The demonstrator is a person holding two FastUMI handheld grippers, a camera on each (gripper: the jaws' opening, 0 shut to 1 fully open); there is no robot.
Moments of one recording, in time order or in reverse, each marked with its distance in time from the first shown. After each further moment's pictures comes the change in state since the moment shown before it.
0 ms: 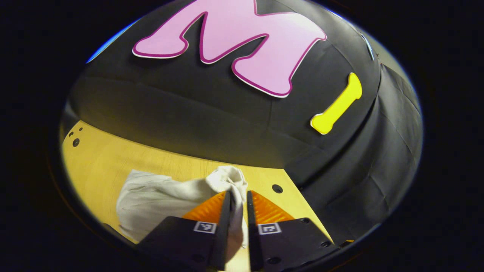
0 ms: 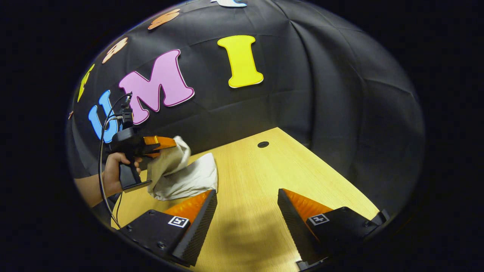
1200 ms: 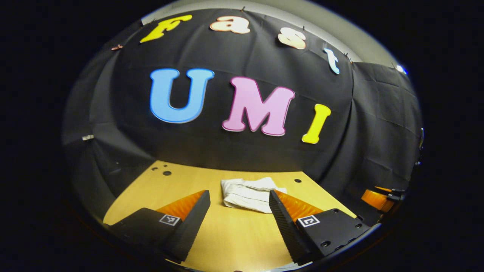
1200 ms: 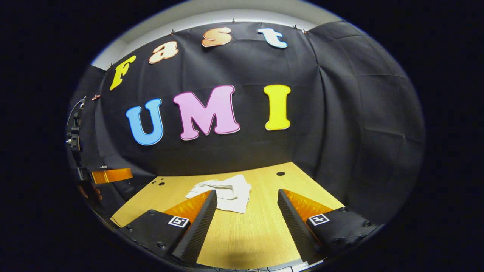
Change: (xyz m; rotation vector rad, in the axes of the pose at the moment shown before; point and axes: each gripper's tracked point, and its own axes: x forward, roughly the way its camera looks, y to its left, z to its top) left arm -0.446 0.063 -0.033 0.215 -0.308 0.272; right arm -0.202 0.117 0.049 -0.158 -0.281 0.049
